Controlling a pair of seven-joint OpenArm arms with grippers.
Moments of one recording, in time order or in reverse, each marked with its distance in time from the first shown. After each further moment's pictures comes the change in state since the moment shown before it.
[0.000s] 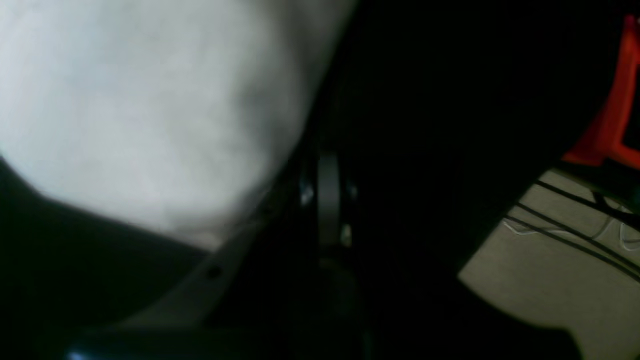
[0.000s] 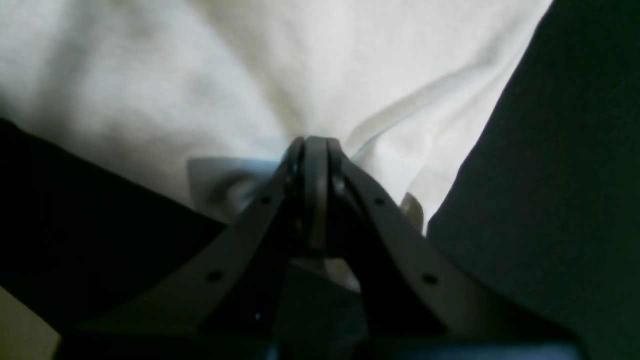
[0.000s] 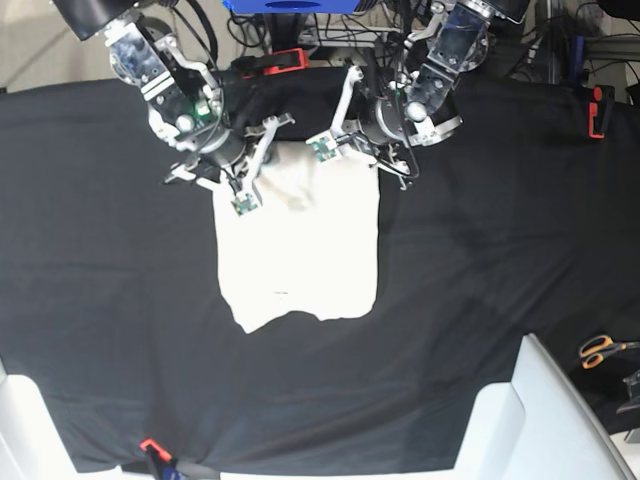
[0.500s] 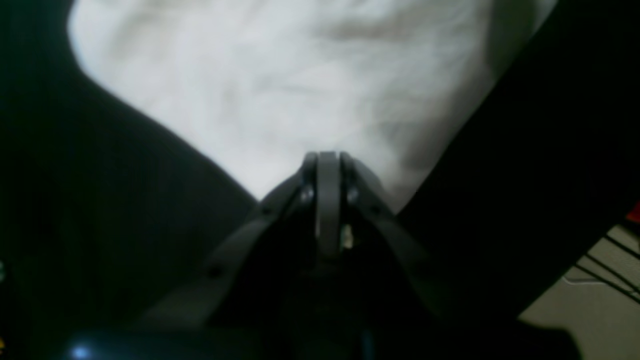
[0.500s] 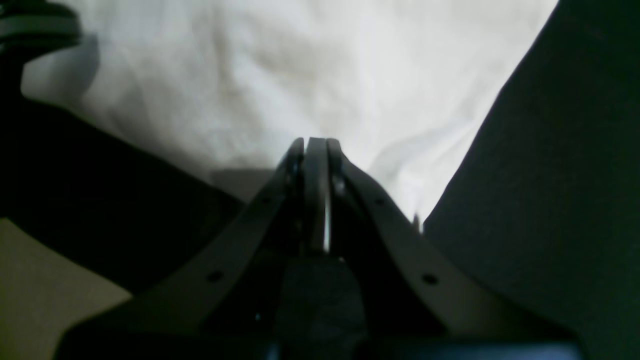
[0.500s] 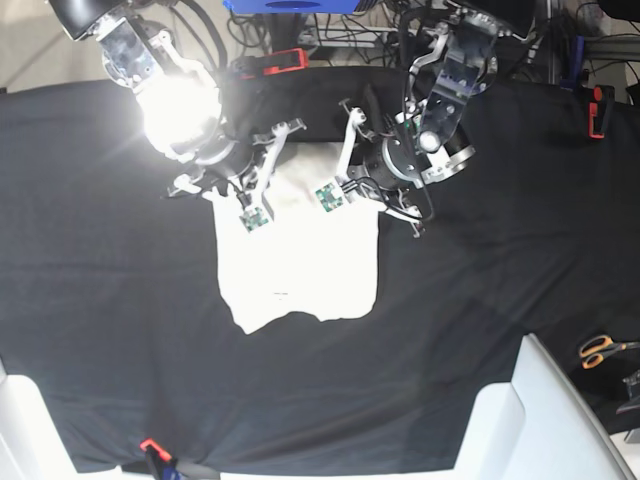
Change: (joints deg) left arm -4.1 2.1 -2.9 4.4 -0.2 0.2 3.1; right arm 0.2 0.3 0.0 11.6 0.3 0.1 -9.8
